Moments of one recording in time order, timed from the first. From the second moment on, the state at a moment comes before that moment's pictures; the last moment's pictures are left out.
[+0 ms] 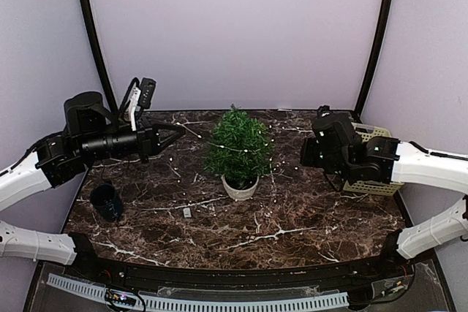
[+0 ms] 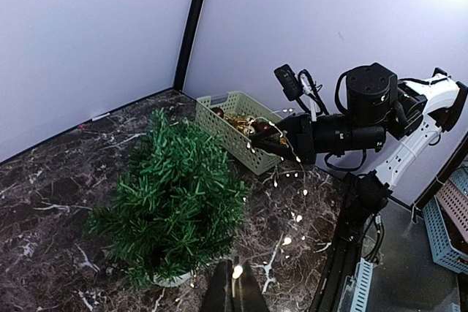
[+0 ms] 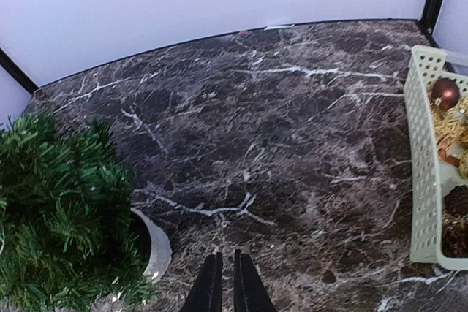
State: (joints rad) left arm -0.79 0.94 0.93 -0.16 0.28 -0.23; right arm 0.93 1.21 0.93 -0.39 0.61 0.70
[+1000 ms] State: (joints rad) left arm -0.79 1.12 0.77 0.35 0.57 -0.48; right arm 0.95 1.14 0.73 -0.11 0.15 0.65
